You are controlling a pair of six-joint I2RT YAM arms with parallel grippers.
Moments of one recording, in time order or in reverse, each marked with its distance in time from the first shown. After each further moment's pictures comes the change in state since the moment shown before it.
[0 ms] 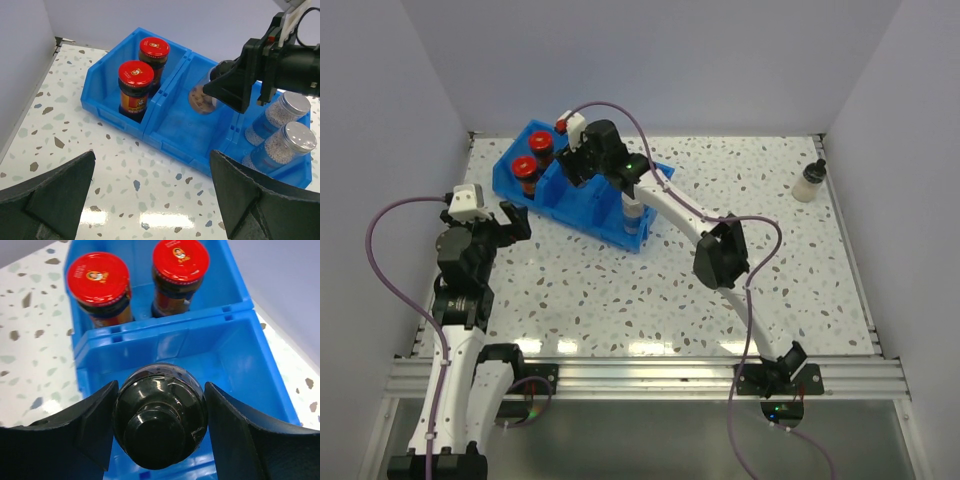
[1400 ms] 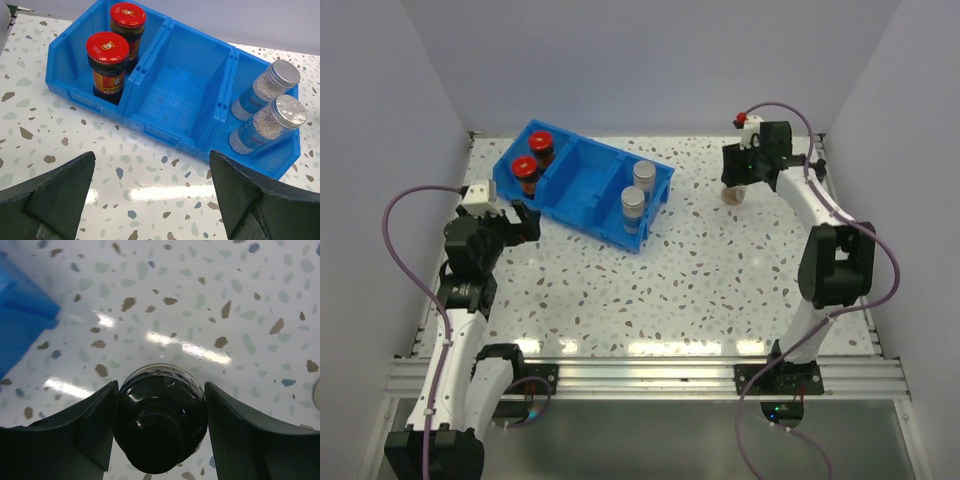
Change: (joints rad) left arm 0.000 0.117 0.004 -0.002 0.121 -0.007; right arm -0.709 -0.606 -0.977 -0.002 -0.062 0.038
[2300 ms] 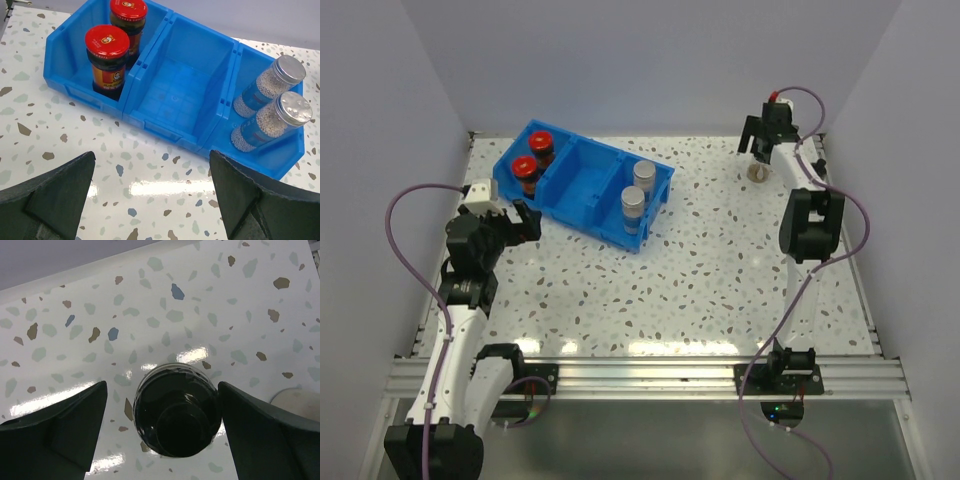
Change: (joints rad) left arm 0.000 0.020 0.000 0.000 0.003 0.000; right arm -0.052 0.414 0.494 0.005 0.391 0.283
